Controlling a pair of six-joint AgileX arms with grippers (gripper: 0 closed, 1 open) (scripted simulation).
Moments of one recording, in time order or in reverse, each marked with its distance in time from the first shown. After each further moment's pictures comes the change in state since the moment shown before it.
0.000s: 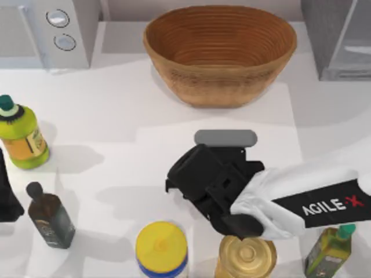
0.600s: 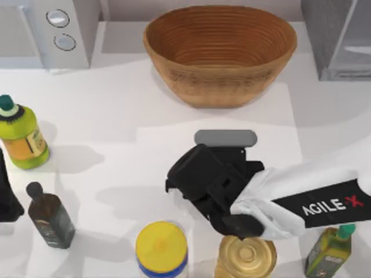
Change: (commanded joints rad) left arm 0.000 0.000 0.000 0.000 0.000 0.000; right arm 0.000 0.000 0.000 0.000 0.000 0.000
